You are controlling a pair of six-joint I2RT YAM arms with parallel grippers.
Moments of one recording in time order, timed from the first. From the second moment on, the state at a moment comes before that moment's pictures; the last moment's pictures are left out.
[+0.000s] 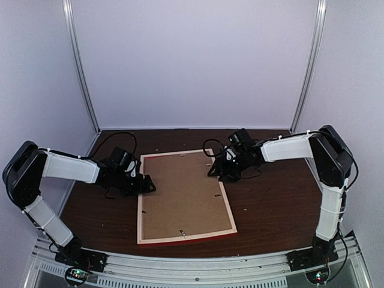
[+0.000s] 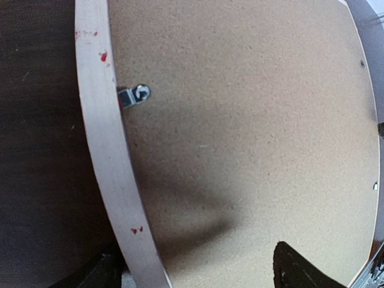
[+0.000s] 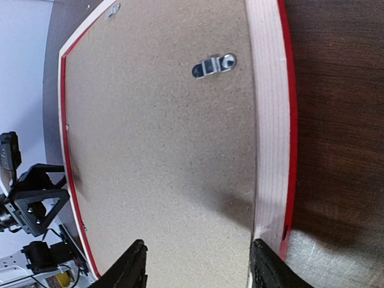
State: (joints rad) left arm -0.53 1.59 0.75 -0.13 0.20 -0.59; right arm 0.60 1.97 1.28 -0.25 -0.41 0.72
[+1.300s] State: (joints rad) left arm -0.52 1.61 0.79 -0.21 0.11 -0.58; right arm 0.50 1.97 1.13 0.58 -0.83 1.12
